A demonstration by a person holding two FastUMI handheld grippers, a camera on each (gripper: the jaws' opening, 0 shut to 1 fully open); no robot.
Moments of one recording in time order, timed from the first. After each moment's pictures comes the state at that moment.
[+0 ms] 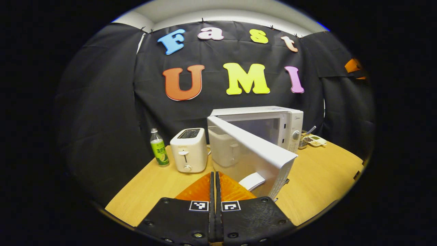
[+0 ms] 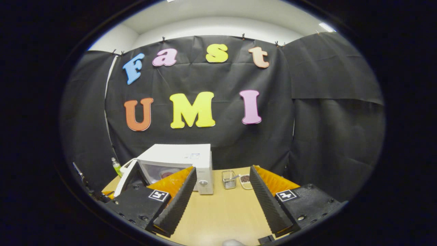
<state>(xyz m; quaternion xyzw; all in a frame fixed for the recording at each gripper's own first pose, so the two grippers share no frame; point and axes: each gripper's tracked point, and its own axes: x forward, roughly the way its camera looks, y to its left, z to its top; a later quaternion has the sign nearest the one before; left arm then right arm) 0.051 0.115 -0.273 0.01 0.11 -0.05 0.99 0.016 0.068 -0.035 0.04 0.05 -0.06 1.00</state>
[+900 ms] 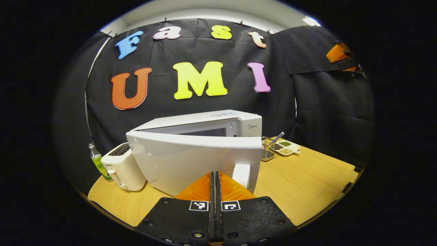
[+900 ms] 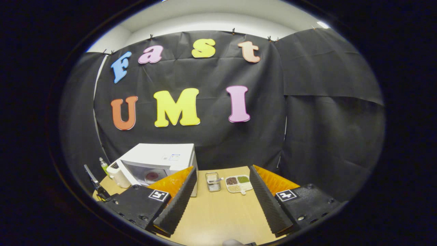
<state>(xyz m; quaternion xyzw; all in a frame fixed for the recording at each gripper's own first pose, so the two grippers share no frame) 0.141 -0.070 -0.261 0.03 0.09 -0.17 0.98 0.057 -0.014 -0.034 0.04 0.07 -0.09 0.99</state>
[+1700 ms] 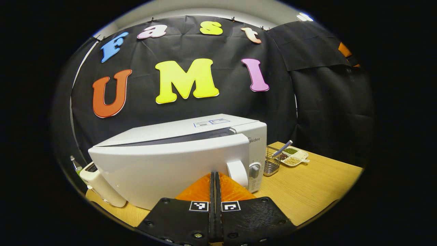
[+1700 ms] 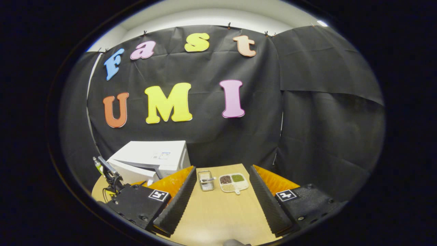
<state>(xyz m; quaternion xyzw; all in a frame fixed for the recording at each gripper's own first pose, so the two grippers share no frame) 0.243 -0.128 -0.262 0.04 0.08 -0.19 0.98 0.081 -0.040 -0.045 0.04 0.10 -0.11 0.99</state>
